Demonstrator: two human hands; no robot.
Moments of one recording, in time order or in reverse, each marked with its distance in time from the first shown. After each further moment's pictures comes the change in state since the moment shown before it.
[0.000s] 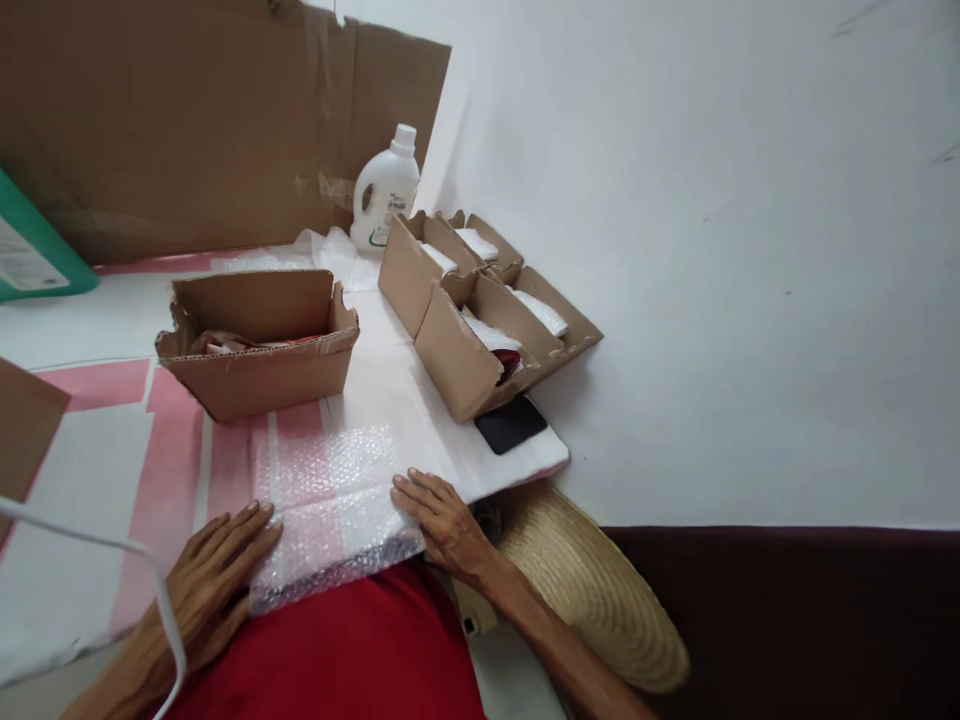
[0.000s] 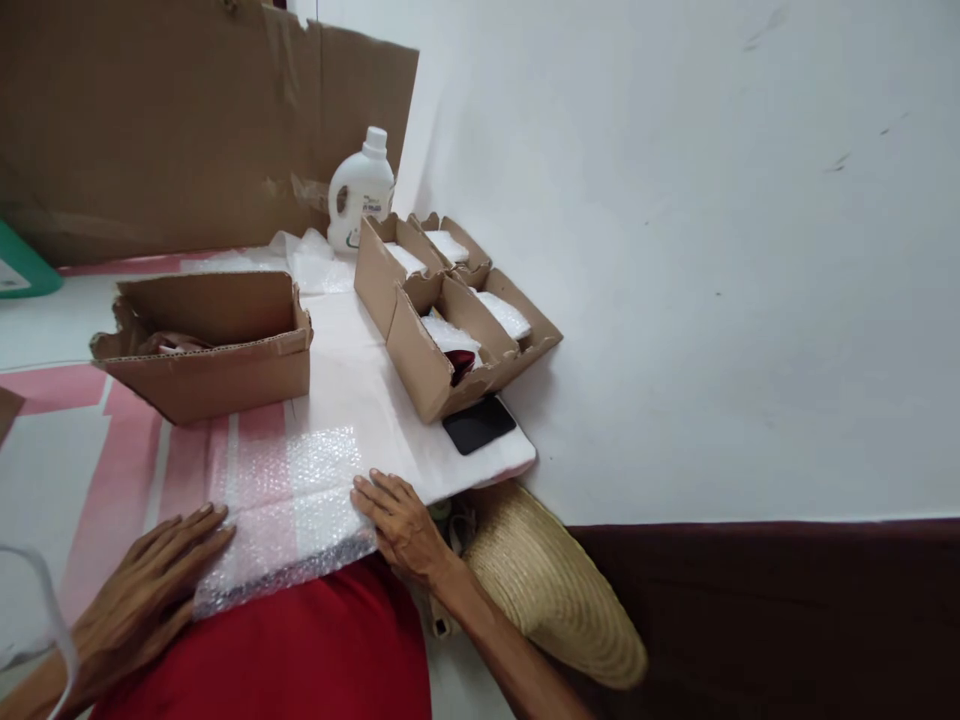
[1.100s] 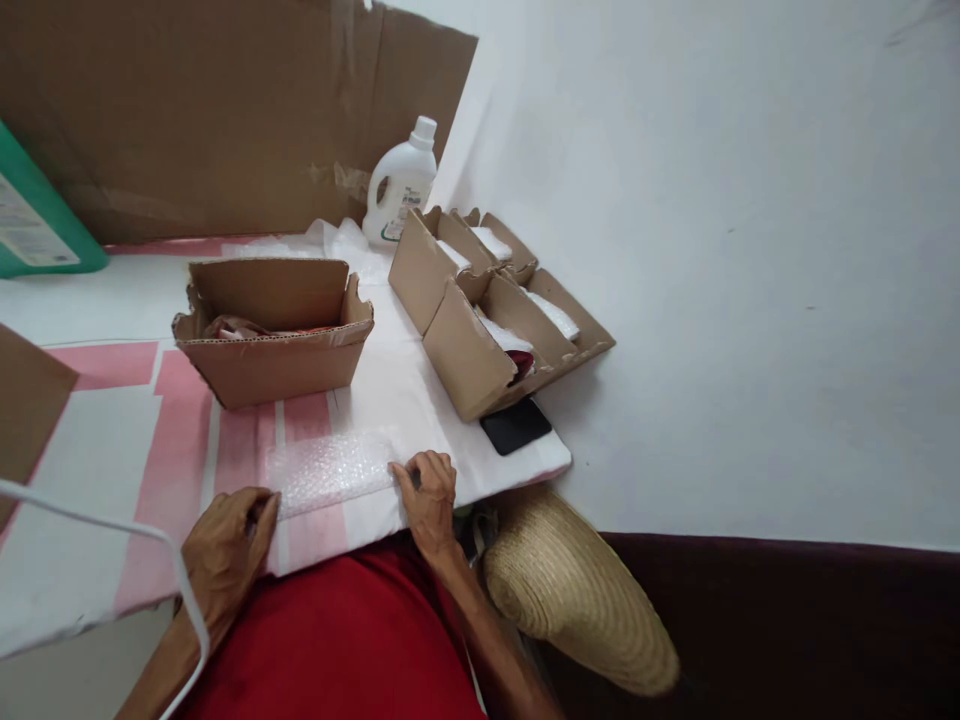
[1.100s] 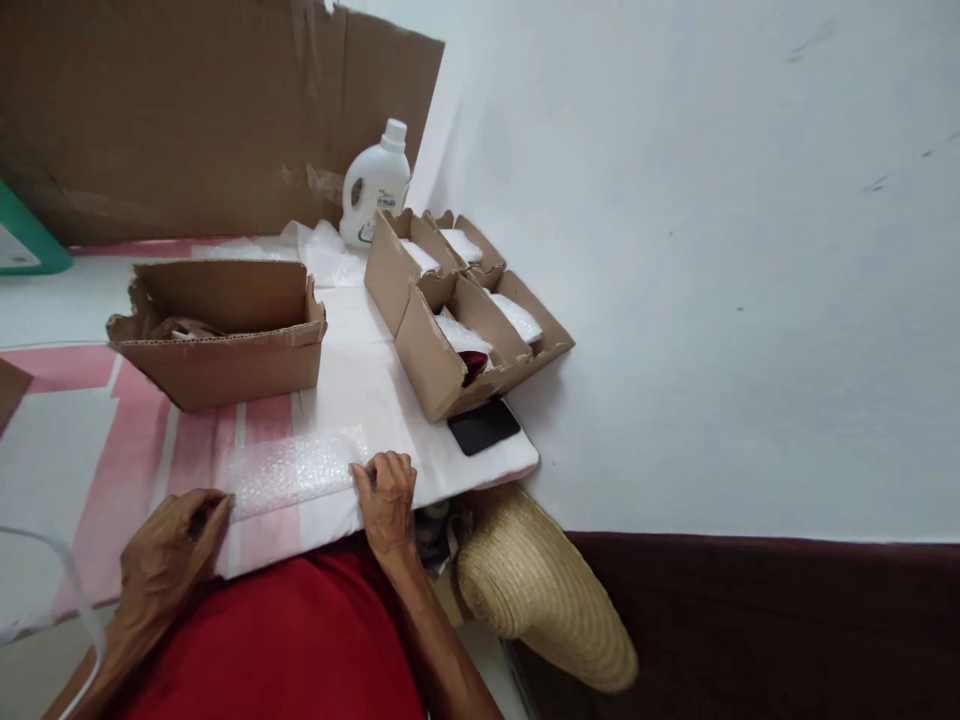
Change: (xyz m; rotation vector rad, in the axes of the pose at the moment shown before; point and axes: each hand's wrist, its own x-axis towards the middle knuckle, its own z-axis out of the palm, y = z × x) left_hand 0.044 0.028 0.008 -0.022 0.272 -0.551; right_hand 0.058 -0.030 0.026 0.067 0.502 0.624
